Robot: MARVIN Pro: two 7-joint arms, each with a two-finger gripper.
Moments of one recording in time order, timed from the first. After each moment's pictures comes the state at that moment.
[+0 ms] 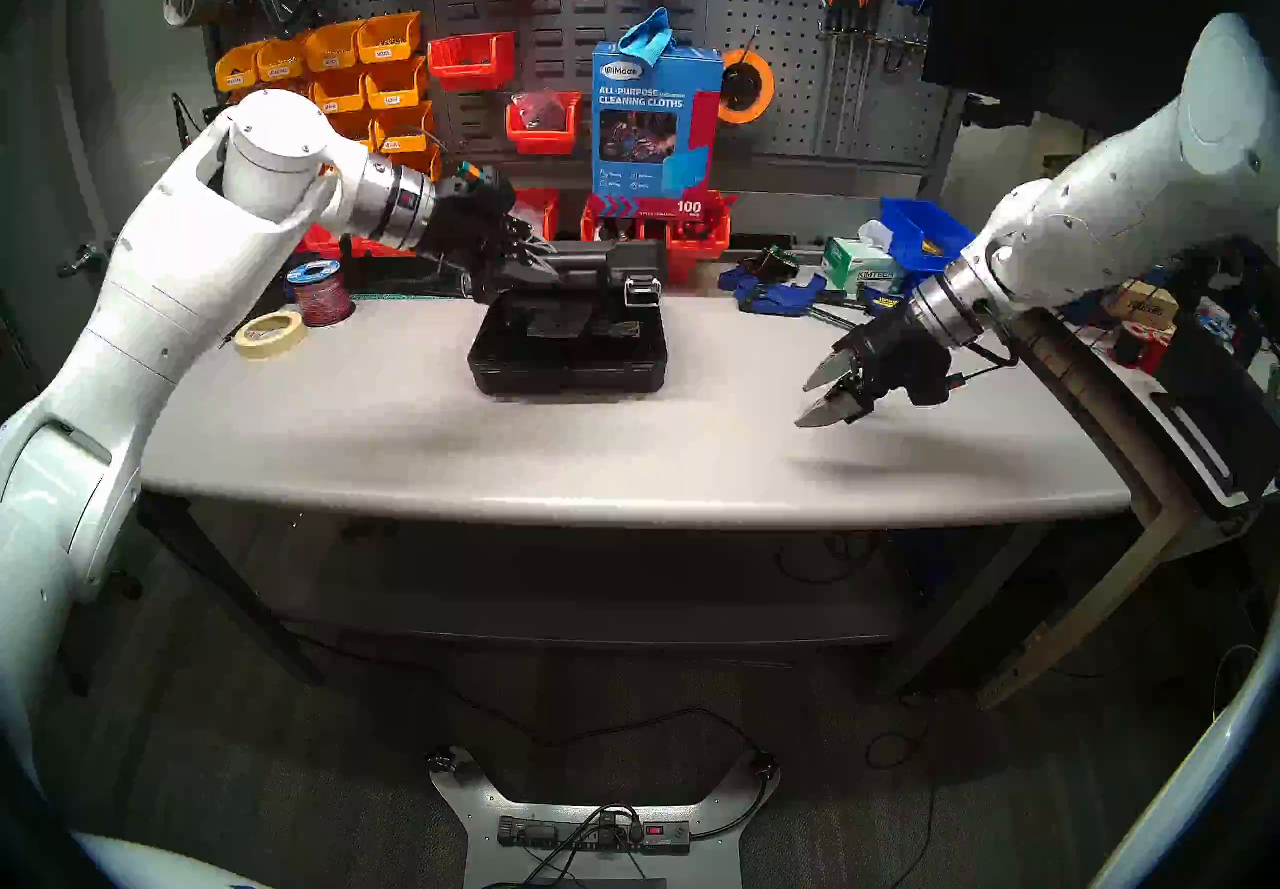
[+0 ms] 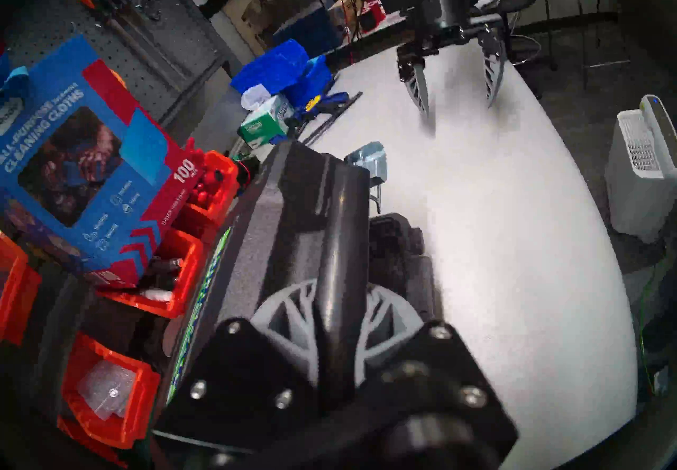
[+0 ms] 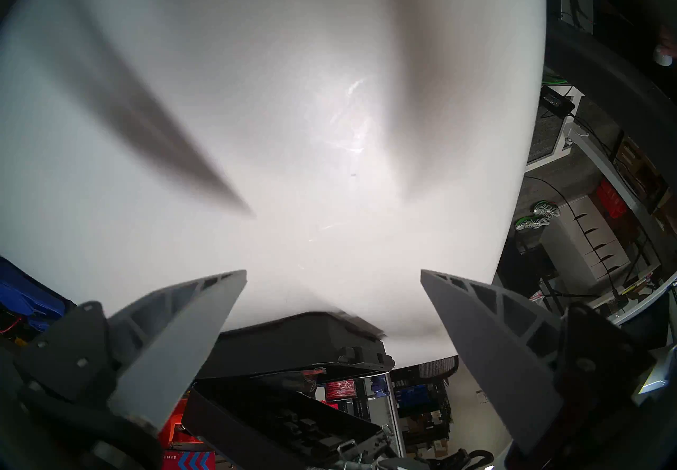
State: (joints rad) left arm 0.45 -0.98 -0.97 -1.31 -0.14 0.33 -1.20; right arm 0.64 -1.14 -1.73 -1.15 -1.09 0.22 -1.16
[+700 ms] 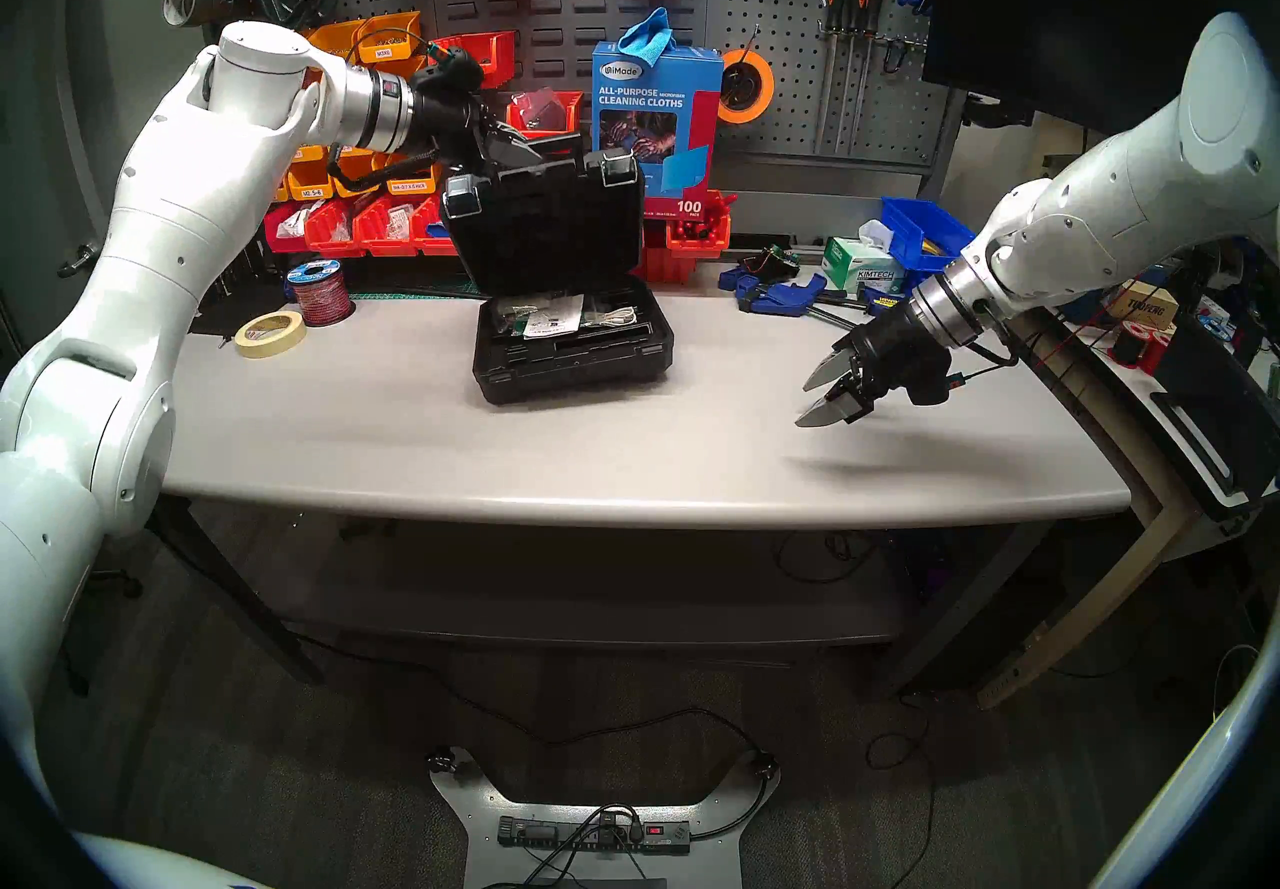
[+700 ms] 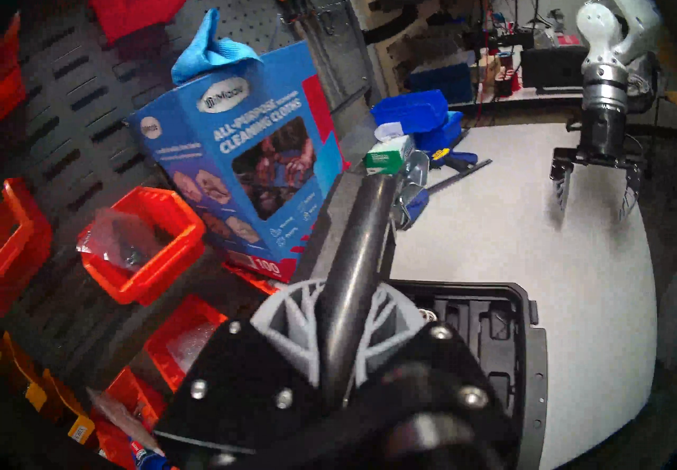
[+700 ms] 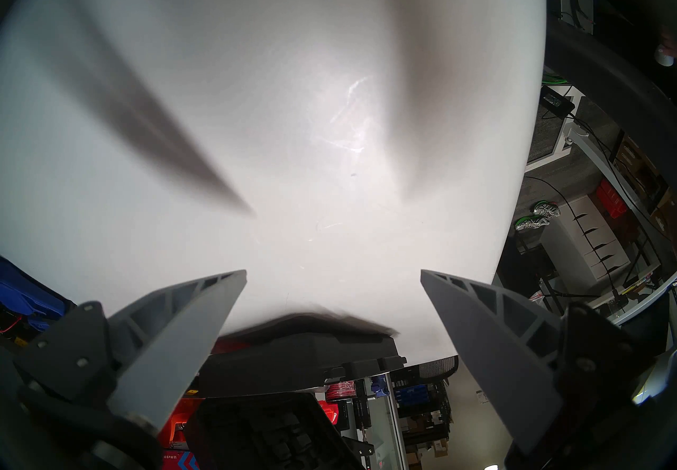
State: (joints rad) left arm 0.27 -1.14 -1.11 -1.02 -0.08 0.54 -1.07; right arm 0.64 -1.14 -1.73 -1.15 -1.09 0.22 -1.17
